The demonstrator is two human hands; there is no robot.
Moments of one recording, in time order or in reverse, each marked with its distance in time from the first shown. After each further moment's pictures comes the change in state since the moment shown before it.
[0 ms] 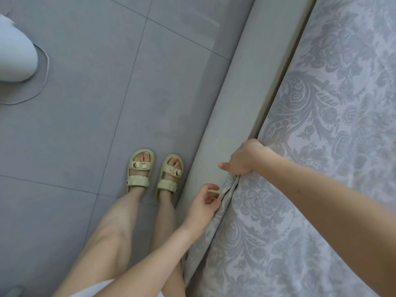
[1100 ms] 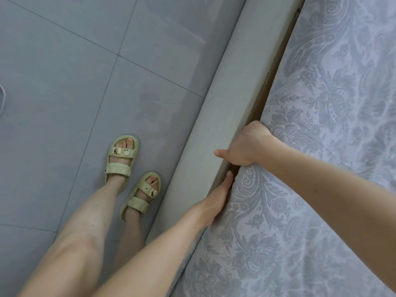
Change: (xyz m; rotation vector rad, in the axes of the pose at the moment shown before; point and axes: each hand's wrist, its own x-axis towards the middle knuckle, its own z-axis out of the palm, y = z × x) left_hand 0.125 0.173 0.098 -0.134 -0.393 -0.213; right_hand 0.009 0.181 -0.084 -0.173 0.183 0.129
